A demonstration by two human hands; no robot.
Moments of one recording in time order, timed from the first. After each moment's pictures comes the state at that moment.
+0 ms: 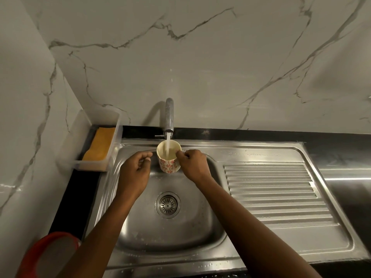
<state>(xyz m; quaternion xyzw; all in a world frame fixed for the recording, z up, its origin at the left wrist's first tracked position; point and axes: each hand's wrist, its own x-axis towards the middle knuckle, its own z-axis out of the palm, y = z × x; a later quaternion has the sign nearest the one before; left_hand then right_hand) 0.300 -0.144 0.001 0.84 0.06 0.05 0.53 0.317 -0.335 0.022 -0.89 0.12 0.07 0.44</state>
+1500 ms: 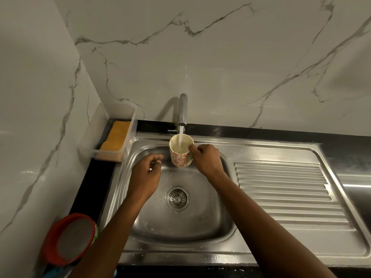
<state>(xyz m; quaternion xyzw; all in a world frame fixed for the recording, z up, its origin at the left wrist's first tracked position) 0.266 -0.139 0.006 0.85 0.08 0.03 0.53 0.310 -0.336 0.030 -0.88 0.12 0.05 0.46</state>
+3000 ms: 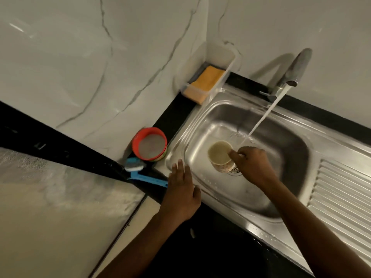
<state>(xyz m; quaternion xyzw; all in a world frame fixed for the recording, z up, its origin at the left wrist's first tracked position) 0.057 -0.129 -0.051 0.92 0.19 -0.18 0.28 0.233 -0.300 -0.018 -0.93 -0.15 0.20 0.28</state>
